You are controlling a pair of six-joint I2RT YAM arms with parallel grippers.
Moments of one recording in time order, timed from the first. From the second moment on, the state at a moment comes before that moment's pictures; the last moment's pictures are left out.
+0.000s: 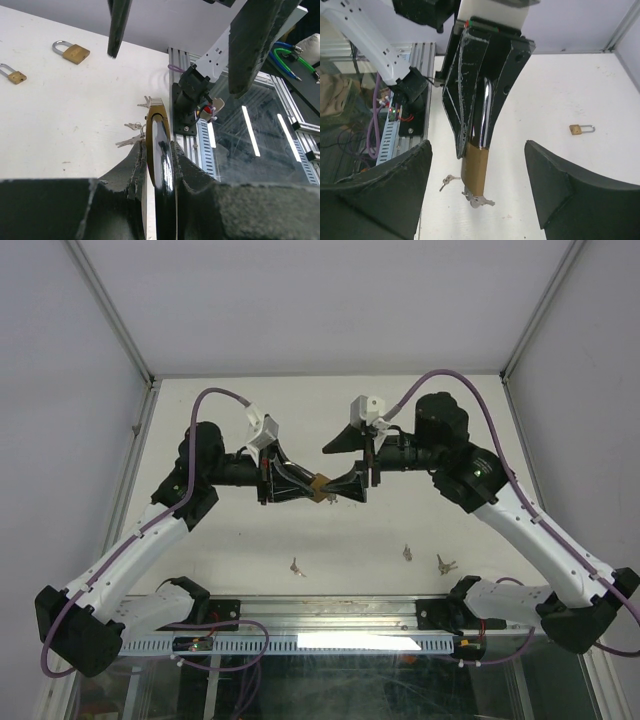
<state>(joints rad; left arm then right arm) -0.53 1.03 0.91 0.06 1.04 -0.24 0.76 1.12 1.31 -0.36 -0.73 -0.18</state>
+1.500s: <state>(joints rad) -0.53 1.05 0.86 0.13 1.07 -0.30 0.69 1.24 1.22 -0.43 -0.96 -0.12</state>
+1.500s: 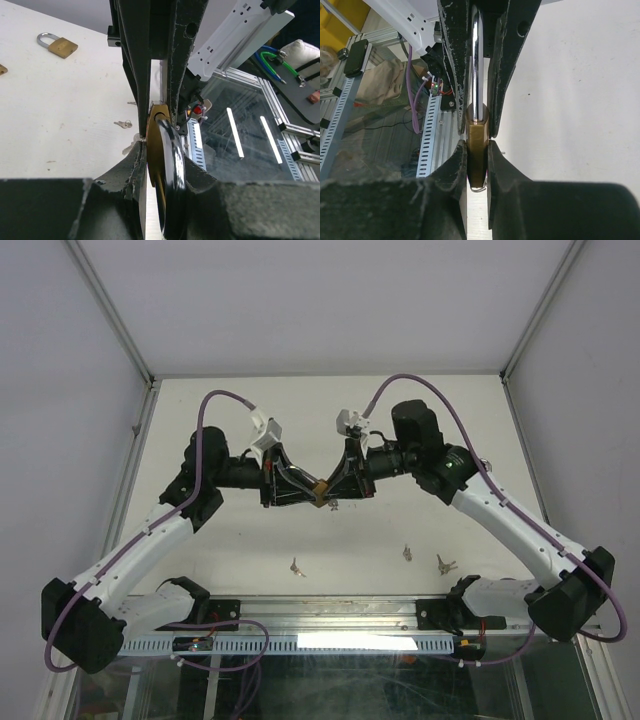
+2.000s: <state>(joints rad) -0.42 1.11 0.80 0.29 1.16 -0.39 0.61 1.25 1.05 -0.30 -0.99 -0.02</state>
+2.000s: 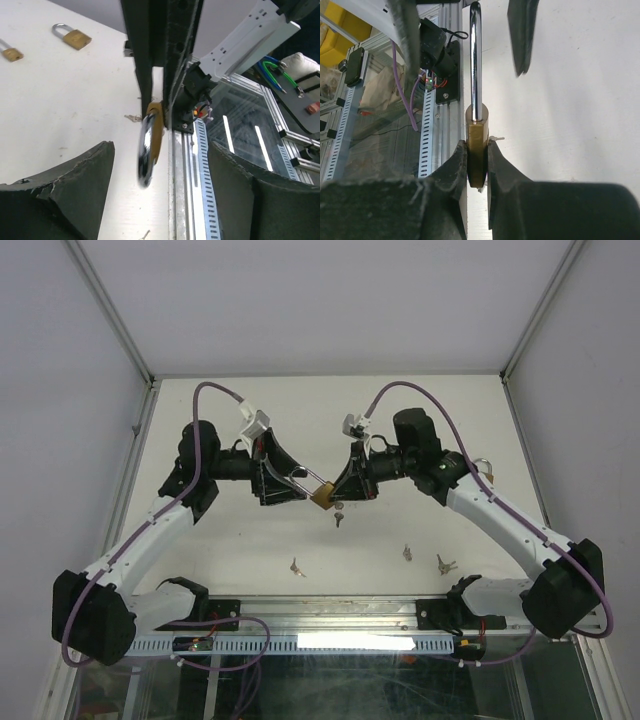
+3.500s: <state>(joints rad) -0.46 1.12 1.01 0.09 1.05 -0.39 0.55 1.07 0.89 -0.13 -0.98 0.00</state>
